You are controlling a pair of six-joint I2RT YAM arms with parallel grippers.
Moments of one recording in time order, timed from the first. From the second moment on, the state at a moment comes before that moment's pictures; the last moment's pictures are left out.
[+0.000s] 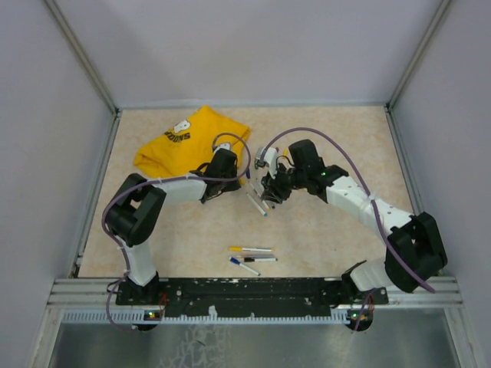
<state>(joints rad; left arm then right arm) -0.64 1.86 1.05 0.03 -0.19 -0.62 0.55 1.38 1.00 -0.36 -0.57 -0.41</state>
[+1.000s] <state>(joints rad) -0.64 1.59 0.92 0.02 -0.22 -0.57 0.54 1.38 1.00 -0.37 -0.60 -0.41</state>
